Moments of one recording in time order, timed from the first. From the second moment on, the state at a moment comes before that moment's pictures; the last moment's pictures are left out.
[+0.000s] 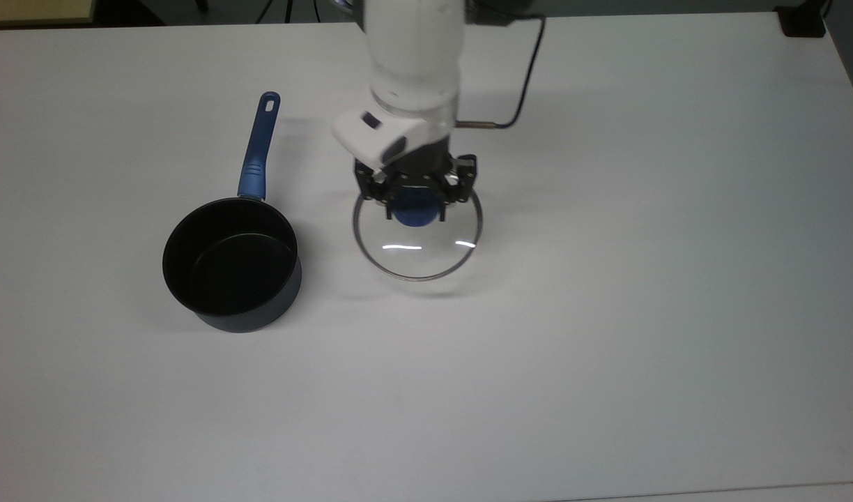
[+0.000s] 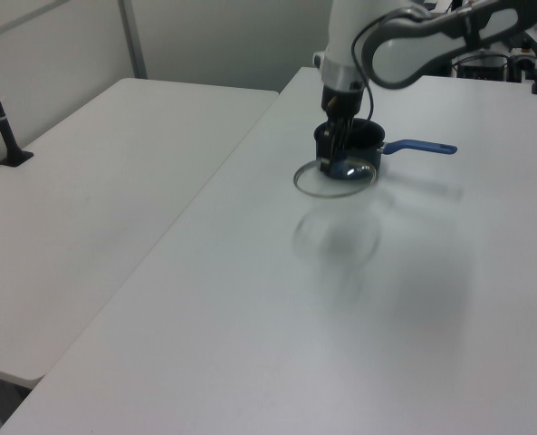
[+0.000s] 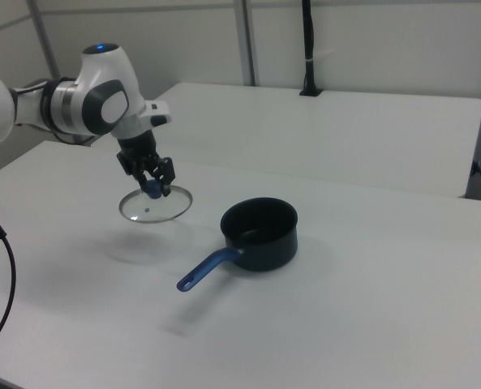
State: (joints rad) arm 0.43 0.34 -0.30 -1.66 0.08 2.12 0.12
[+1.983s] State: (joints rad) arm 0.48 0.51 -0.30 -1.65 0.08 2.23 0.20
